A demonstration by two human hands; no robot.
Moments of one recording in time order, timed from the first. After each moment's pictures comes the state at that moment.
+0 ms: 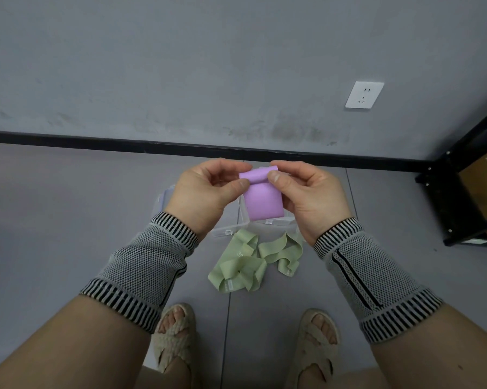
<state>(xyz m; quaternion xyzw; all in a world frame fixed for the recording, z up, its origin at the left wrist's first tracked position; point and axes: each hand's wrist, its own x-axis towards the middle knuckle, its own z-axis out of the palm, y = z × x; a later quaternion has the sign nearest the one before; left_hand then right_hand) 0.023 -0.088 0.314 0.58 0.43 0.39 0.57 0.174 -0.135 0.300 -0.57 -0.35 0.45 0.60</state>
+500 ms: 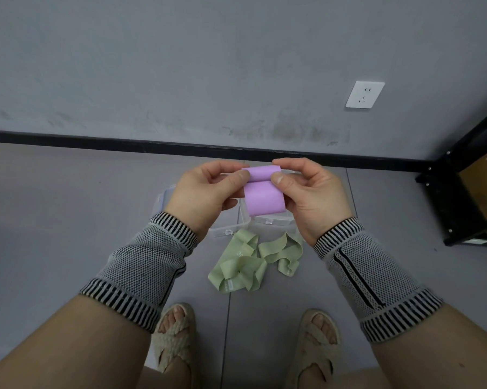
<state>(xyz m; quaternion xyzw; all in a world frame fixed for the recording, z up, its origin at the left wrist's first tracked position) 0.024 -0.089 0.317 0.52 0.46 0.37 0.61 0.173 -0.135 0.300 -0.53 -0.35 0.46 0.62</state>
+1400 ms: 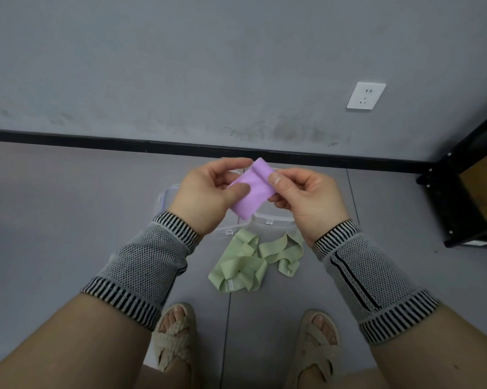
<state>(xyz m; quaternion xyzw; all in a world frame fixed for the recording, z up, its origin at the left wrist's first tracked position) 0.021 -0.087 0.314 0.60 0.44 0.35 0.57 0.171 -0.136 0.300 -0.58 -0.40 0.42 0.57</state>
